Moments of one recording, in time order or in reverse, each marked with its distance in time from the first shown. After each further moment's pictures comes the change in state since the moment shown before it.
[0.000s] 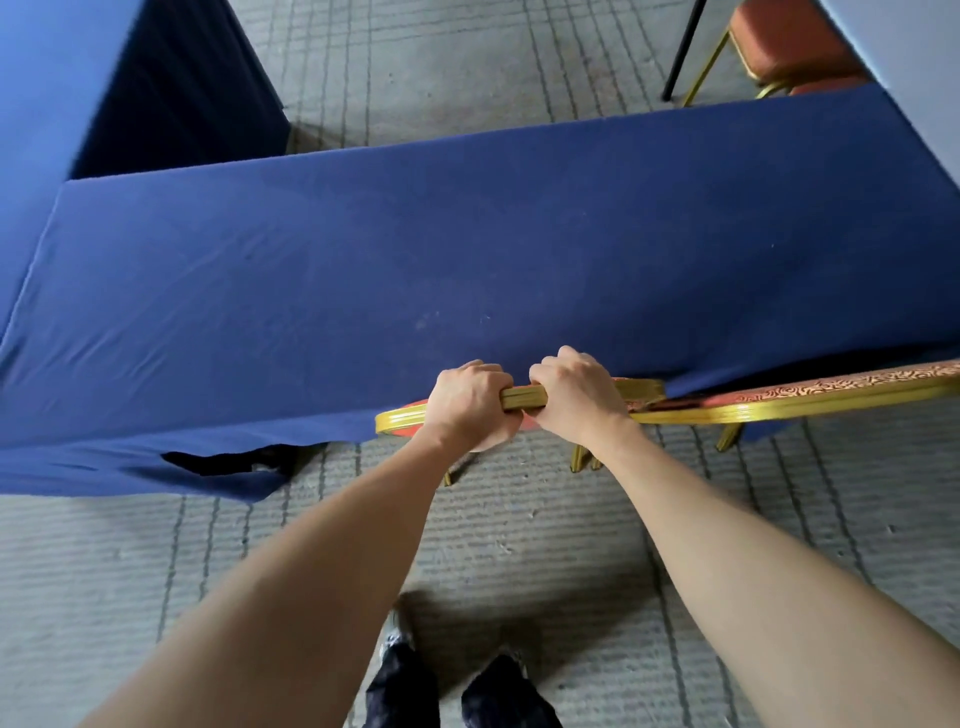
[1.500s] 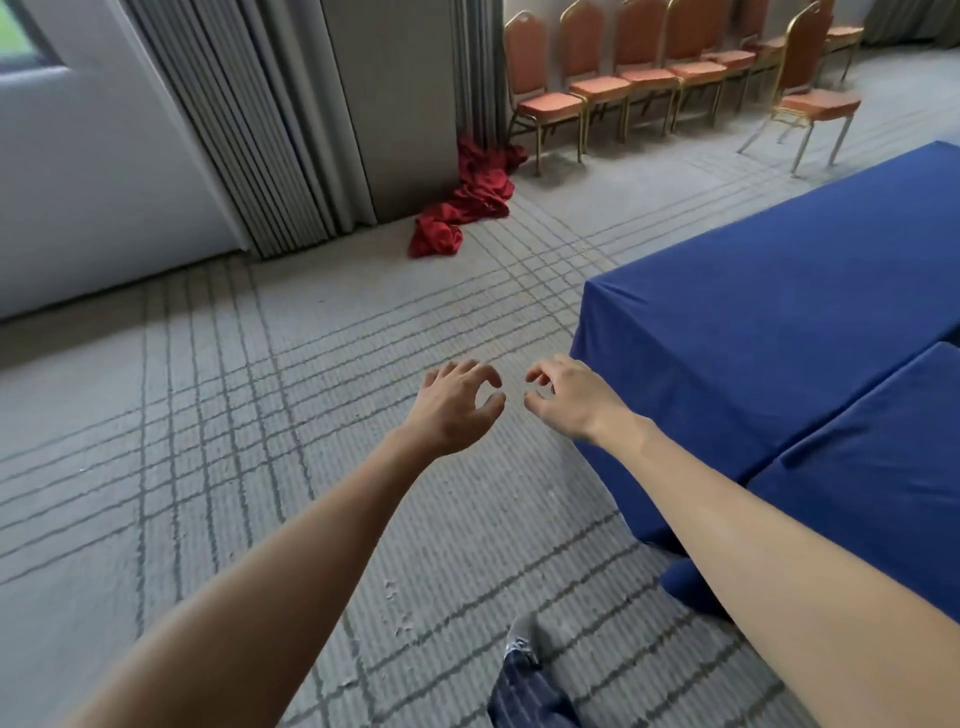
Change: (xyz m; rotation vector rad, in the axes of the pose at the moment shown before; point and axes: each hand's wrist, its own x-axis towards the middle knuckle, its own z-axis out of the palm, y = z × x) left_hand -0.895 -0.666 -0.275 -0.183 0.504 -1.072; right_hand -0.005 -1.155 0.012 0.288 -0.422 -0.935
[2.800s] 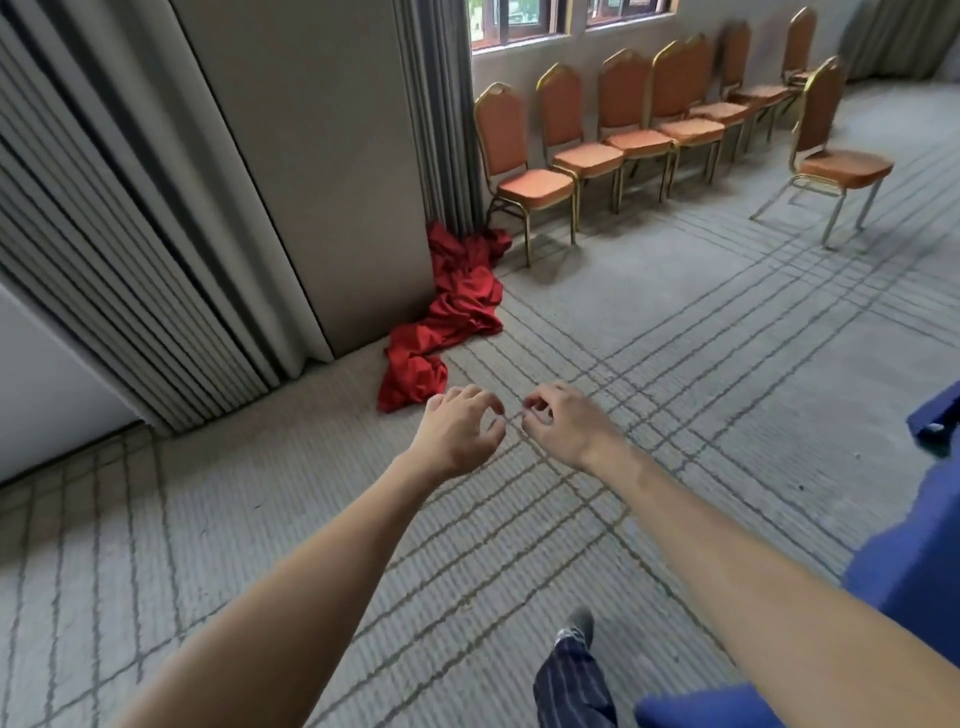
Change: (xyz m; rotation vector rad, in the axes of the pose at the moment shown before) left_hand 0.907 -0.317 -0.128 0.066 -0.034 0.099; right_hand 0.927 0.113 -0.149 0.036 0.108 0.104
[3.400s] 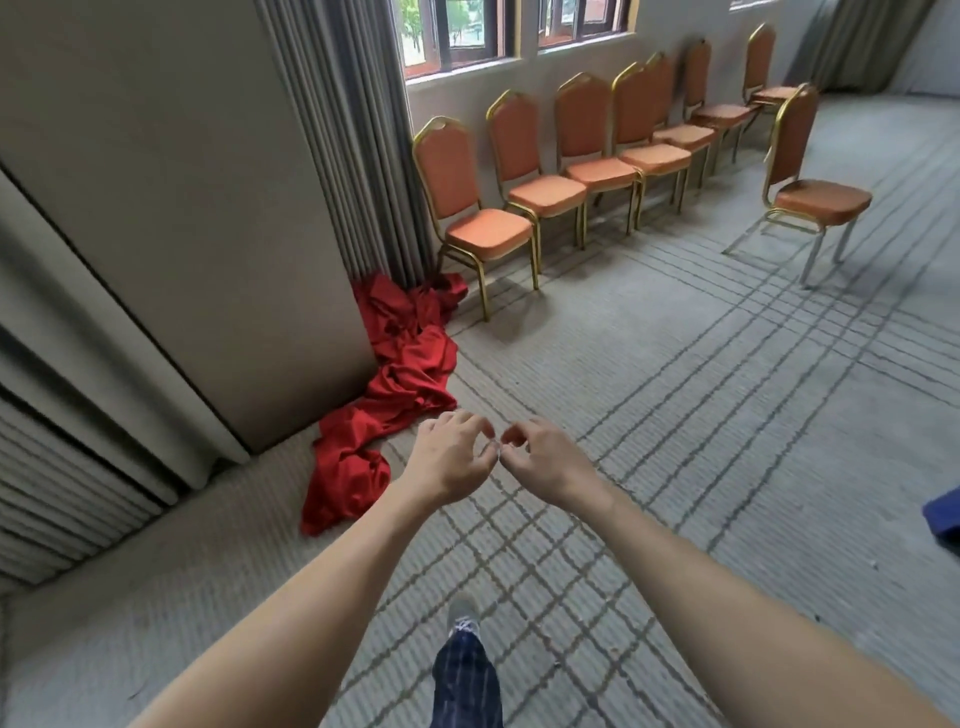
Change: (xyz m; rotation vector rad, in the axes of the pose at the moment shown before) left_hand 0.504 -0.015 0.031 0.003 -0.014 0.038; right_hand 0.428 0.196 -0.113 0.072 -0.014 0.089
